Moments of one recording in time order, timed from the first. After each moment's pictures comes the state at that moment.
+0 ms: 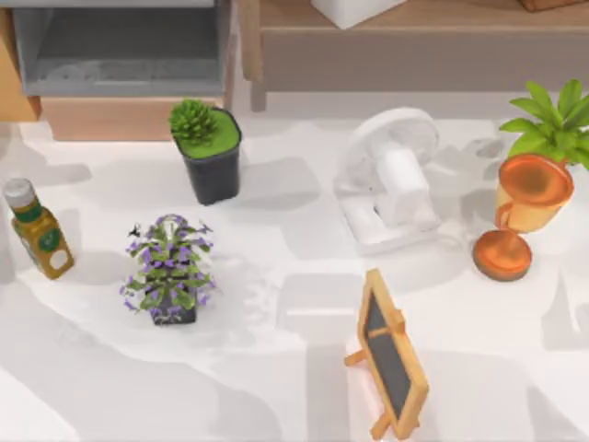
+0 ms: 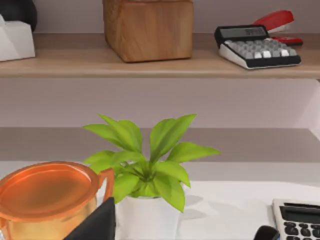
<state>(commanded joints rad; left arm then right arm) 0.40 2.34 1.21 1.11 0.44 1.58 0.00 0.00 0.00 0.00 0.00 0.00</state>
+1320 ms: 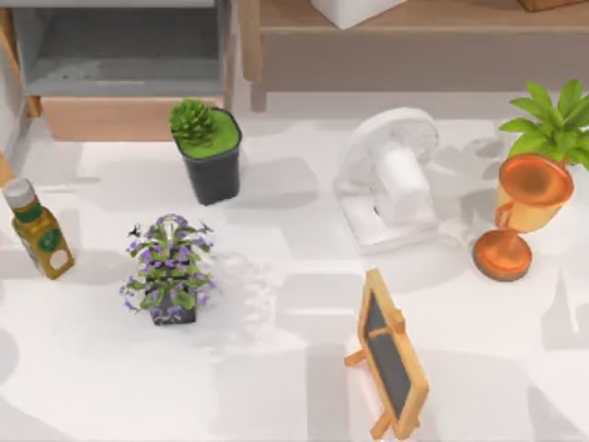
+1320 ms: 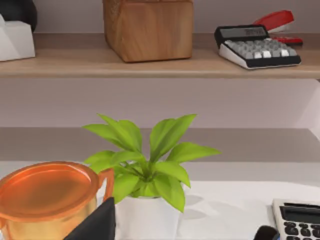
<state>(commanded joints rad) 0.54 2.14 0.73 1.35 0.58 1.59 0.00 0.00 0.00 0.00 0.00 0.00</state>
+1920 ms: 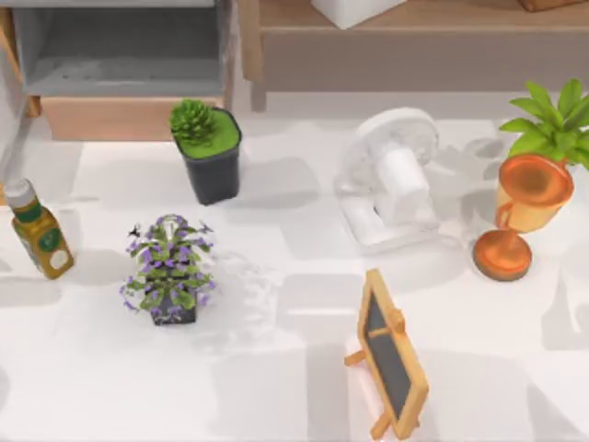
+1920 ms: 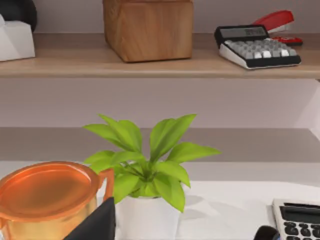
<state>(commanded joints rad) 0.59 2.10 0.63 1.42 0.65 1.59 0.00 0.00 0.00 0.00 0.00 0.00</state>
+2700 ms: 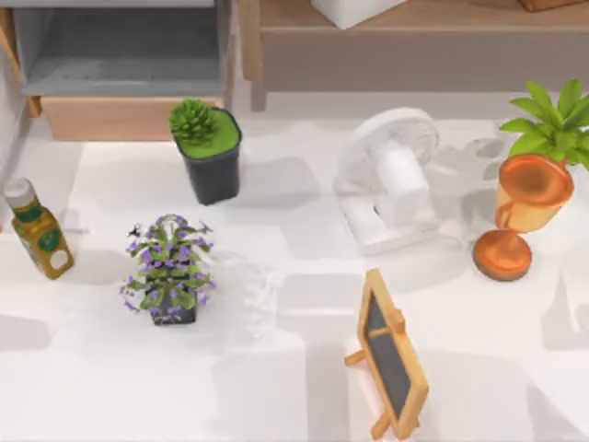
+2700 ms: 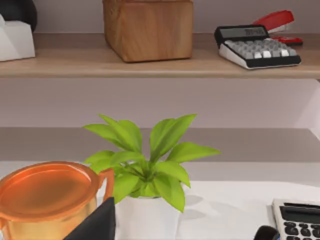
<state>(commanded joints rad) 0.68 2.04 0.49 1.51 0.72 1.60 0.00 0.00 0.00 0.00 0.00 0.00</state>
